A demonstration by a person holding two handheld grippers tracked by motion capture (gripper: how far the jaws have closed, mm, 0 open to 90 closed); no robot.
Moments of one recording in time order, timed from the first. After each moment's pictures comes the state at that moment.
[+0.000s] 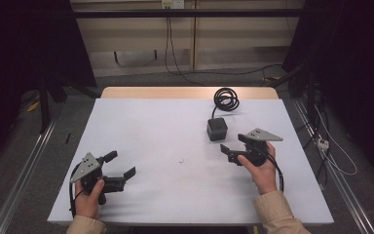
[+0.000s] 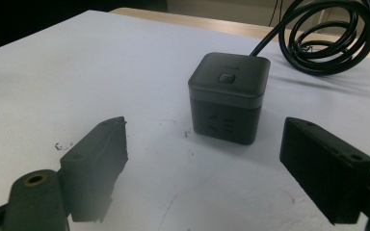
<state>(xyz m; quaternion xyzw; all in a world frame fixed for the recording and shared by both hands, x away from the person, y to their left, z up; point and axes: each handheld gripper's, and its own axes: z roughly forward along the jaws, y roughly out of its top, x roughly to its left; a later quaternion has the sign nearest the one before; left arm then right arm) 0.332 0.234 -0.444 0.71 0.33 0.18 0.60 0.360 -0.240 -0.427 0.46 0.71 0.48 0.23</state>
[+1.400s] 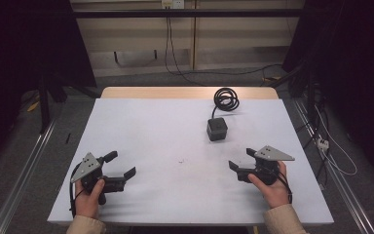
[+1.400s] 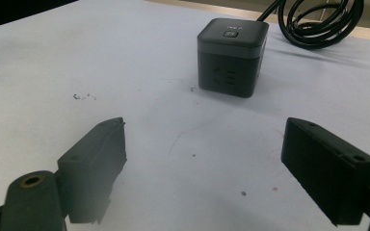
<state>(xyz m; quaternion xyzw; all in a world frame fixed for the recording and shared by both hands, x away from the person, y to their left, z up) 0.333 0.234 -0.444 0.71 0.33 0.18 0.60 0.313 -0.258 -0.441 0.44 0.72 0.47 0.24</state>
